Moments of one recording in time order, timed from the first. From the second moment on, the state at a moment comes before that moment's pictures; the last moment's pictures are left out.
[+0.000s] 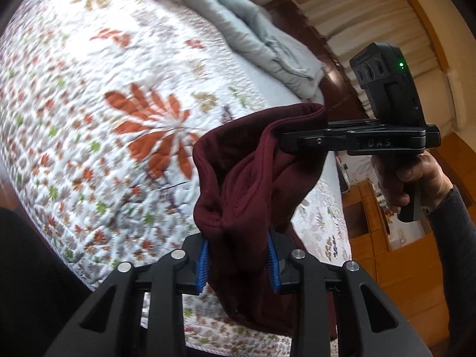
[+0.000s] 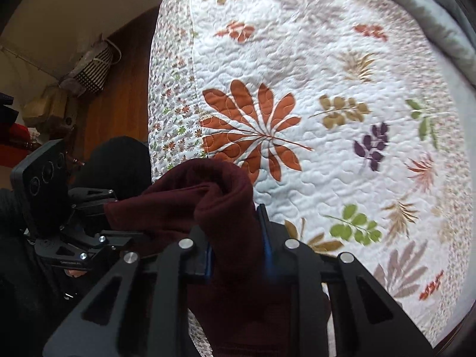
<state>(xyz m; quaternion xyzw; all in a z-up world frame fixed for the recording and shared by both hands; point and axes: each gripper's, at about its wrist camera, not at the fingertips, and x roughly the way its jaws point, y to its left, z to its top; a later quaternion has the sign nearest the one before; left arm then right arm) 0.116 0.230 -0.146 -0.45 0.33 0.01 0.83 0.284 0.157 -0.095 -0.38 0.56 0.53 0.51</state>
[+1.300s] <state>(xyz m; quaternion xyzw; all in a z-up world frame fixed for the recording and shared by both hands) 0.117 0.005 0.004 -0.24 0.30 -0.19 0.90 0.261 -0.145 0.056 -0.27 0.46 0.46 0.71</state>
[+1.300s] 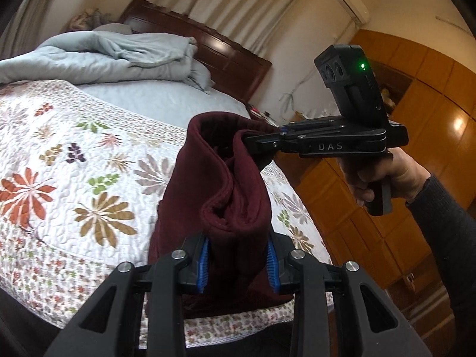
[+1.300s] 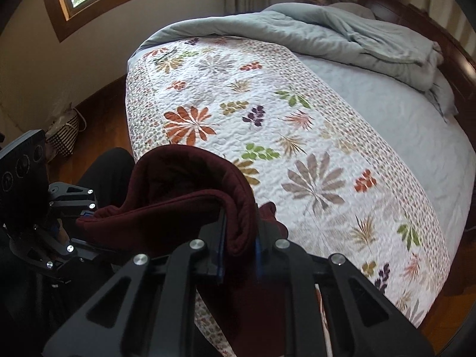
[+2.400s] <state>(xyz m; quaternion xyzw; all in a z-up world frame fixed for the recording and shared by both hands) 0.160 -0.177 -0.058 -0.14 0.40 -0.29 0.86 0.278 -0.345 -0.038 -0.21 0.50 0.38 0.75</state>
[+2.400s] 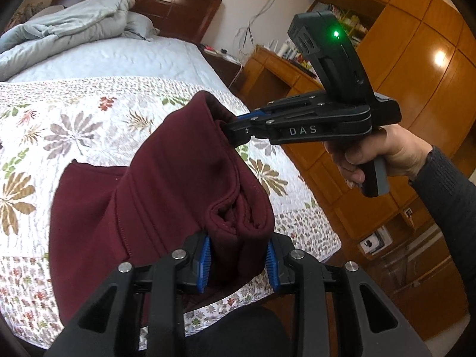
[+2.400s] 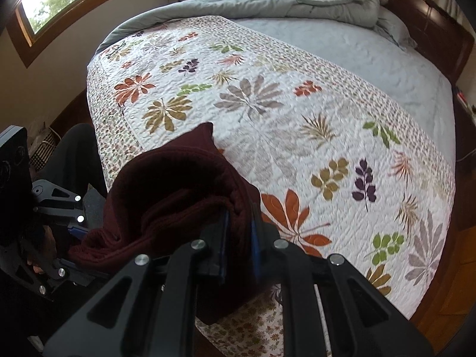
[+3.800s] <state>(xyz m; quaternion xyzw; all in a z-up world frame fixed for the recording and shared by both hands) 0.183 -0.248 -0.131 -0.11 0.47 -0.29 0.83 0.286 -0.431 -0.130 -0.13 0.54 0.37 0.75</state>
